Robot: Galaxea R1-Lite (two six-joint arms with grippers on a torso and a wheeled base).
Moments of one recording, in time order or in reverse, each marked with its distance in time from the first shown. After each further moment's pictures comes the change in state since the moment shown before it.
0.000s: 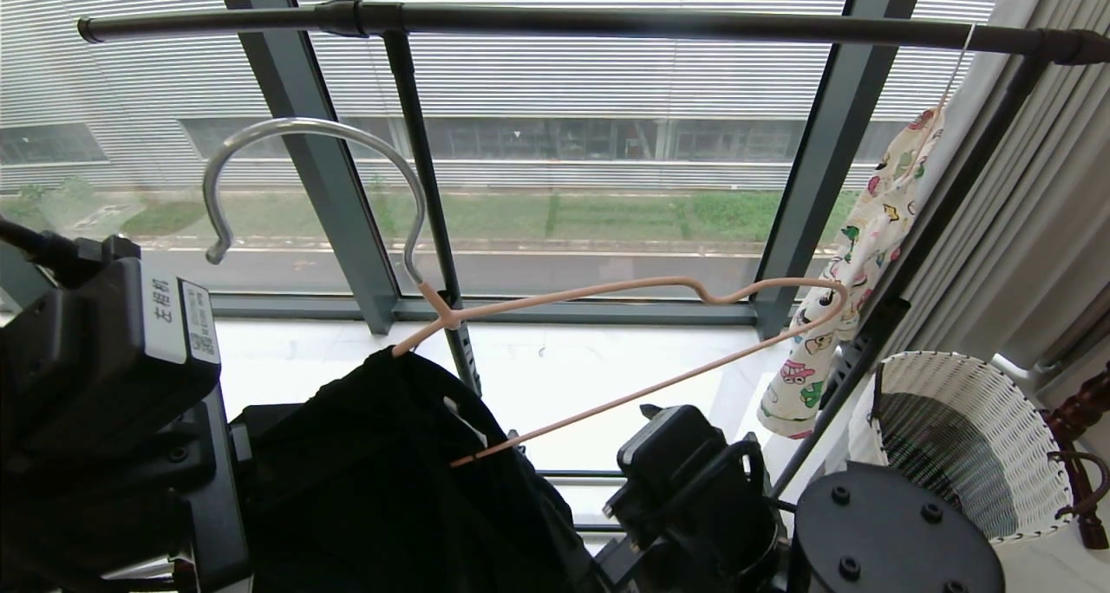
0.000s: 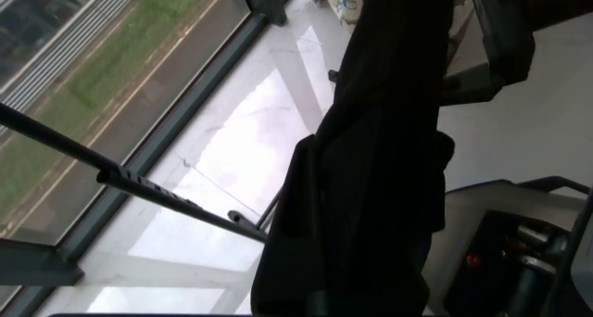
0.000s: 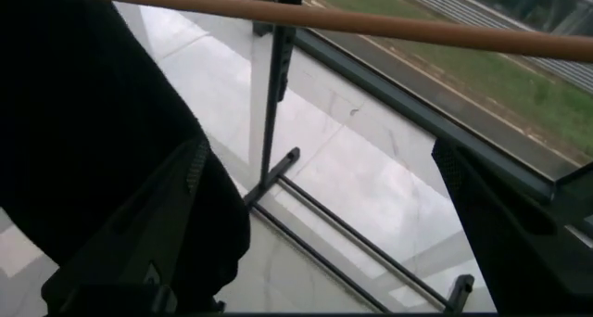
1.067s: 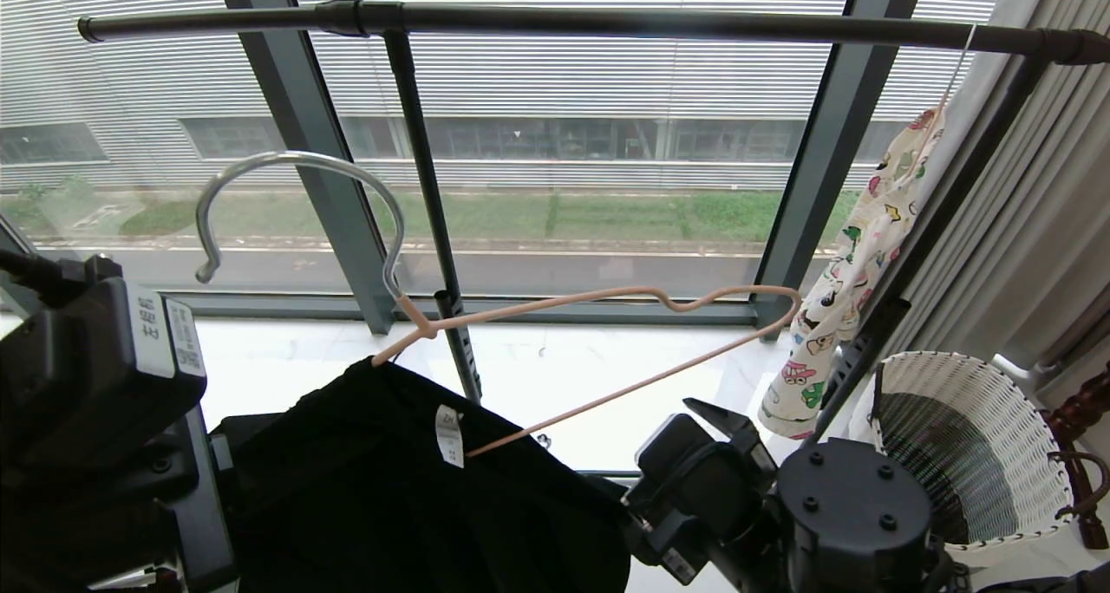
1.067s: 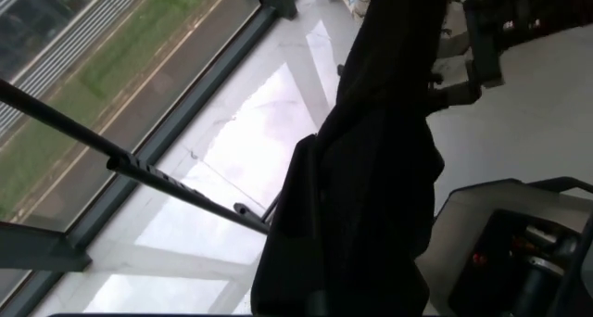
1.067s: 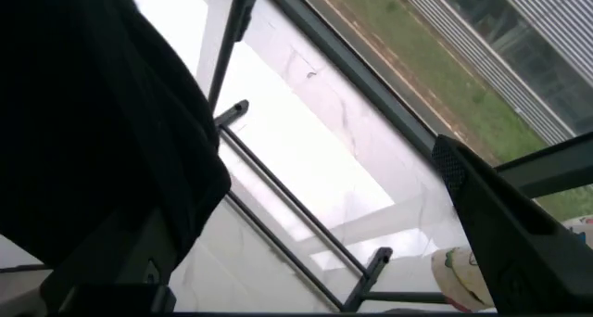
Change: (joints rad) left arm 0.030 -0.034 0.043 0.002 0.034 -0.002; right arm -0.154 0.024 0.086 -0.004 -0.009 -0.206
